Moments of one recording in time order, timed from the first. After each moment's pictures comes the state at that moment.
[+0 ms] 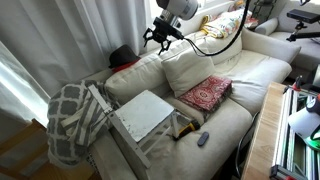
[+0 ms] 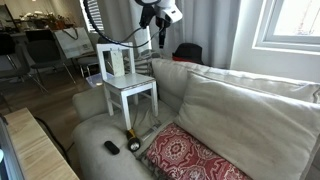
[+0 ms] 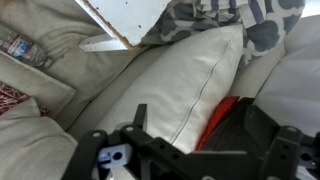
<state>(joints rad) 0.03 0.59 -0.06 -1.68 0.81 2.50 0.33</state>
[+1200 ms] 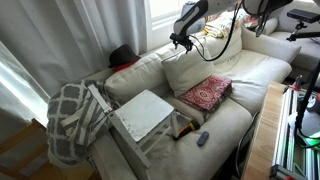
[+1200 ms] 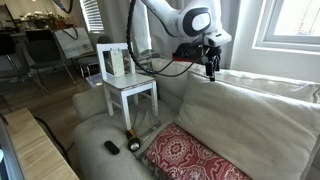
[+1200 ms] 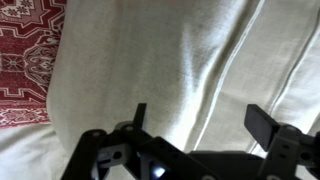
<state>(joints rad) -0.07 1.02 -0.35 -1.31 0.33 2.53 1.01</state>
